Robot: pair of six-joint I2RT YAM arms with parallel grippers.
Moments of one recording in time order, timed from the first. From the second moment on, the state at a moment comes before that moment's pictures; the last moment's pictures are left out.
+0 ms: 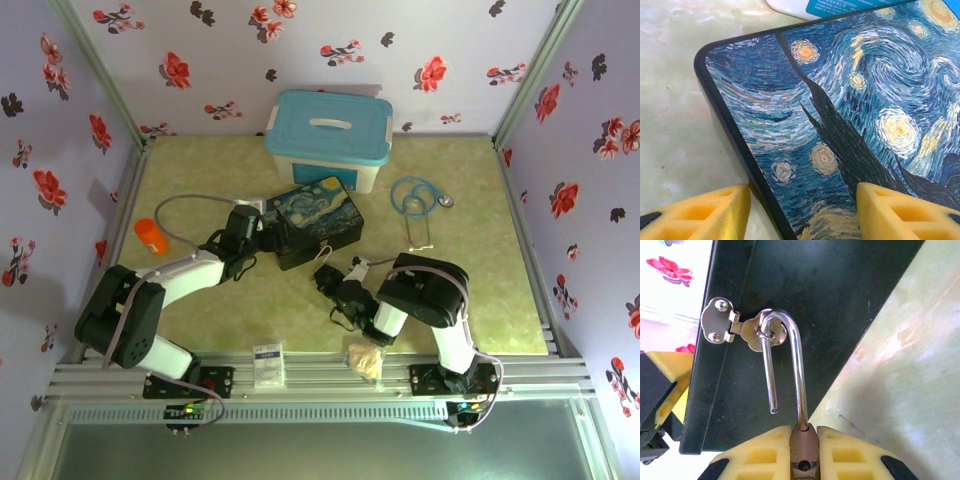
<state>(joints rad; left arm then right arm) -0.53 1.49 0.70 0.12 -0.07 -0.47 1.04 1.99 0.42 1.28 0.44 1.31</state>
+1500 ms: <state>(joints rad) -0.53 1.48 0.68 0.16 -0.07 -0.45 0.95 1.99 0.46 1.28 0.51 1.49</state>
